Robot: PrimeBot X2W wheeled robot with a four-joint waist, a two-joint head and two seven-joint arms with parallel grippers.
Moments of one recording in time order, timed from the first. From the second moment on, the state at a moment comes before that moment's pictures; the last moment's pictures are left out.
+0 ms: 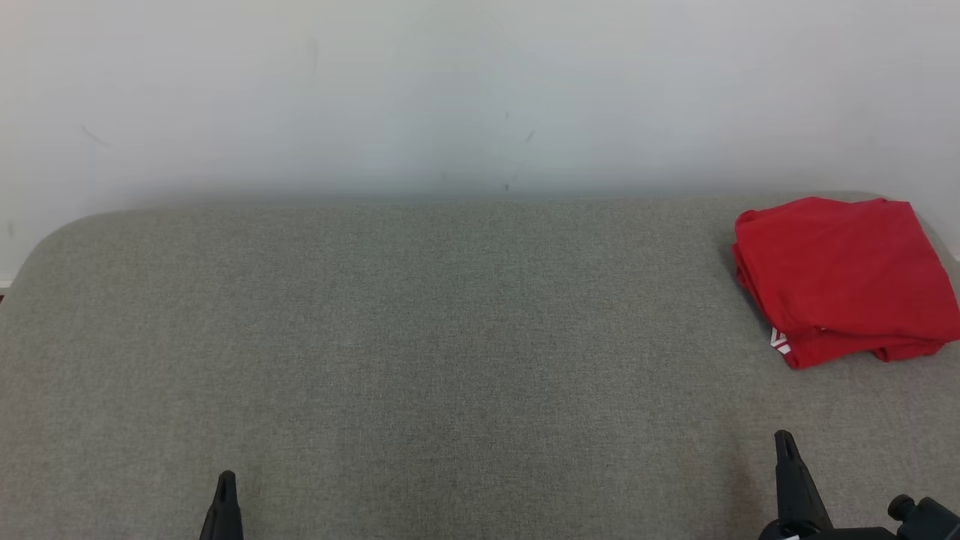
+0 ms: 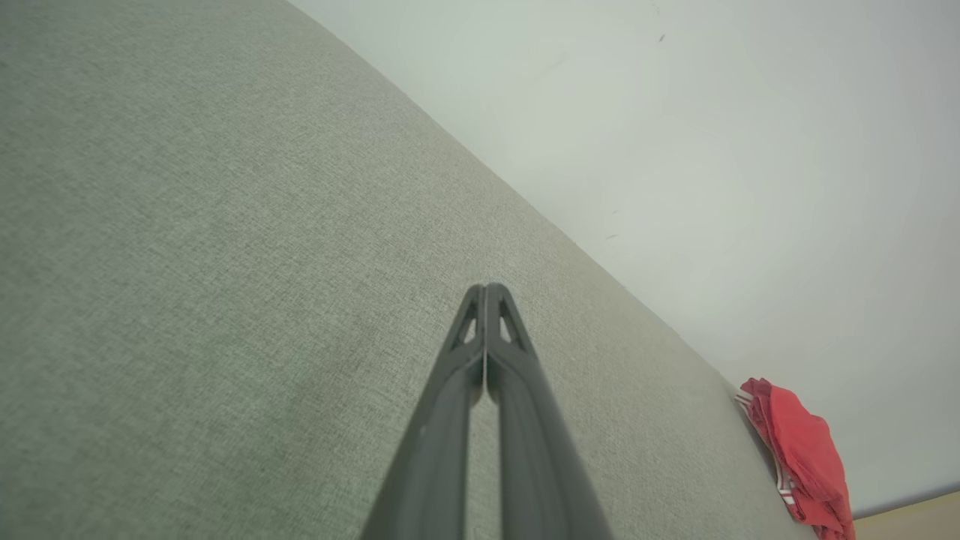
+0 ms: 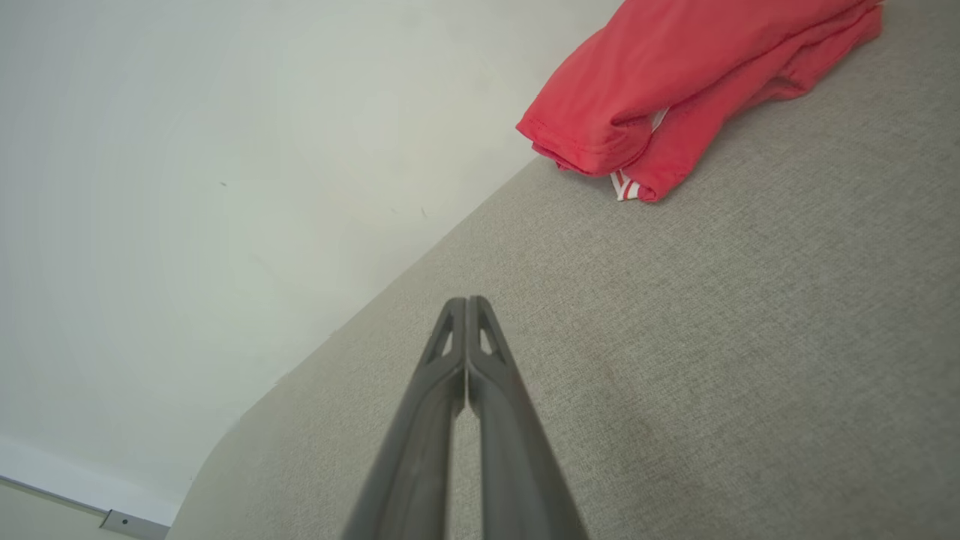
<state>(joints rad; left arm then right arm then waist) 0.06 0.04 0.04 0.18 -0.76 -0.11 -0.11 0.06 -0.07 -0.04 0.18 0.77 0.13 -0.14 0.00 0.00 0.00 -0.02</state>
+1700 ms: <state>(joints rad) -0.03 0.05 0.05 0.19 -1.32 -0.11 0.03 0.02 -0.11 -0.05 0.15 1.38 0.13 -0.02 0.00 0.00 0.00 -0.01</state>
